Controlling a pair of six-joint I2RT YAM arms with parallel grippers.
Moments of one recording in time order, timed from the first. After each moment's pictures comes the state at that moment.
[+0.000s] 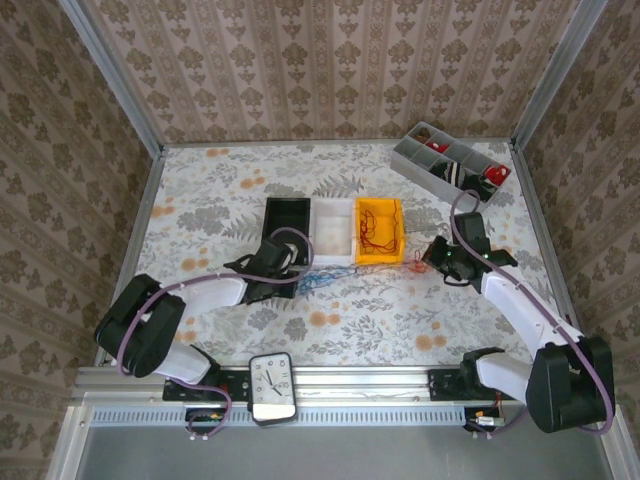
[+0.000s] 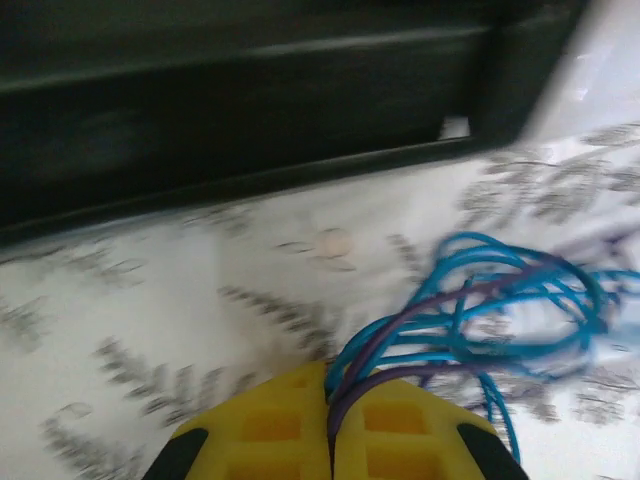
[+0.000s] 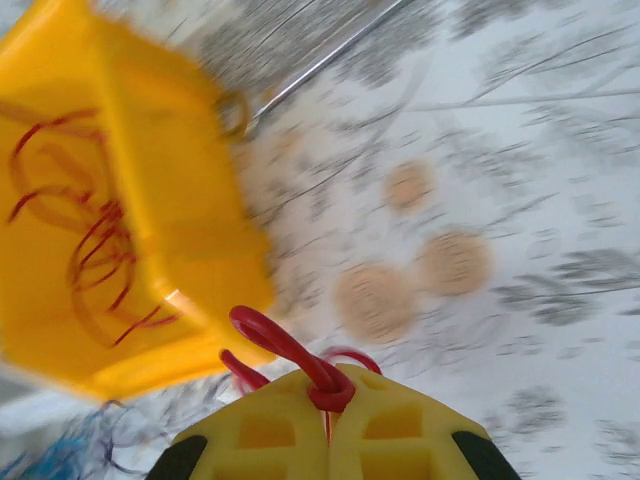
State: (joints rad) left arm -0.67 1.45 0.60 -0.20 0.04 -0.43; right arm 0.10 1.12 0.68 -0.50 -0.07 0.71
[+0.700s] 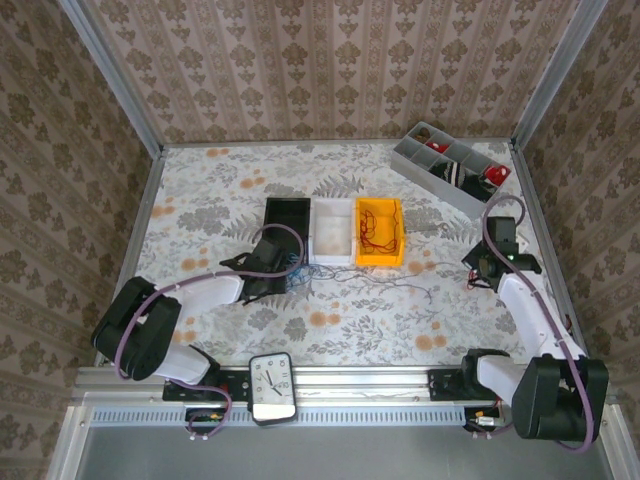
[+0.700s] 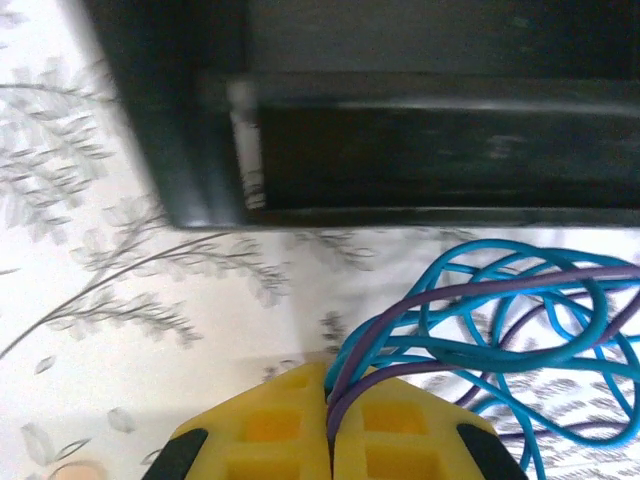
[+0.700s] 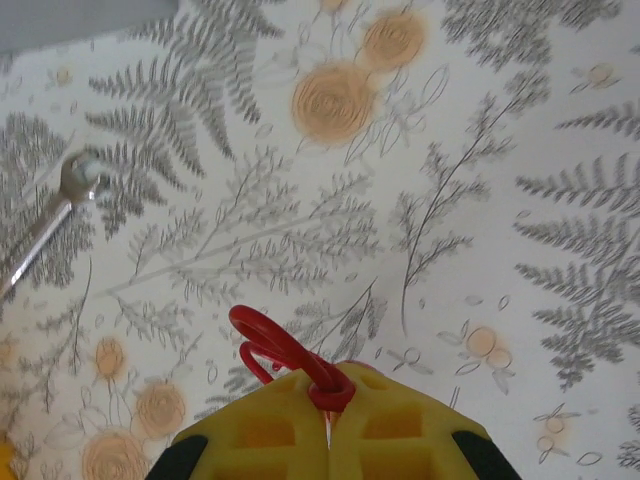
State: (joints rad) left arm -0.64 1.43 0.62 -0.34 -0.17 -0.59; right arm -0.15 1.06 0.70 -0.66 0.22 0.70
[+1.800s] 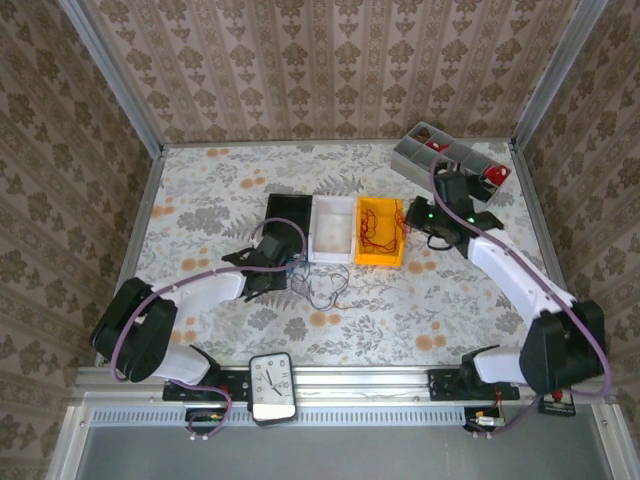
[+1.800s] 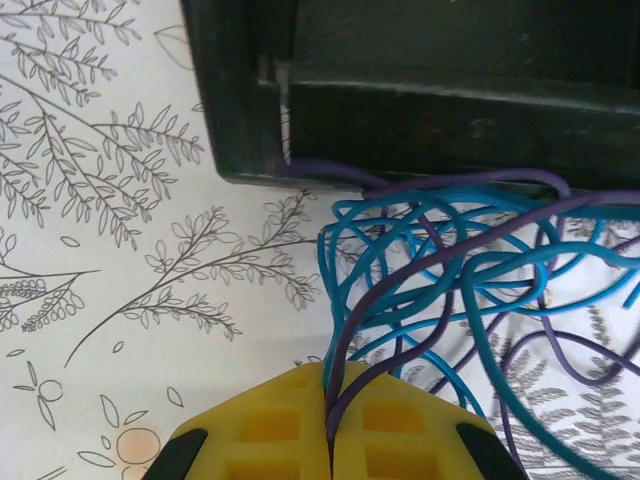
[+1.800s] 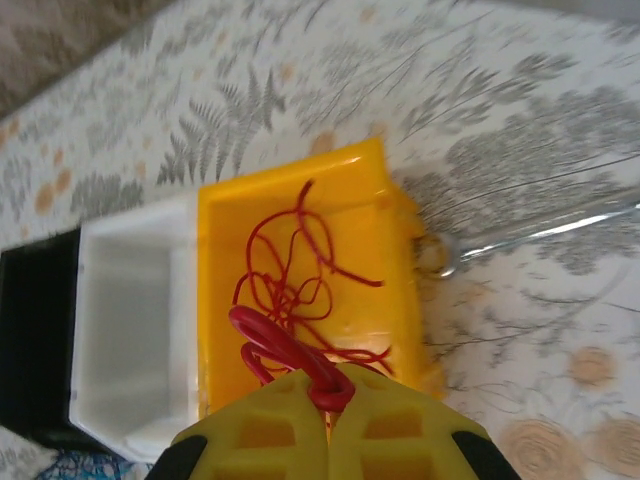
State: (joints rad) left arm -0.68 1.41 0.69 -0.43 -0.24 -0.60; right arm 0.25 1.37 1.03 -0.45 -0.06 0.61
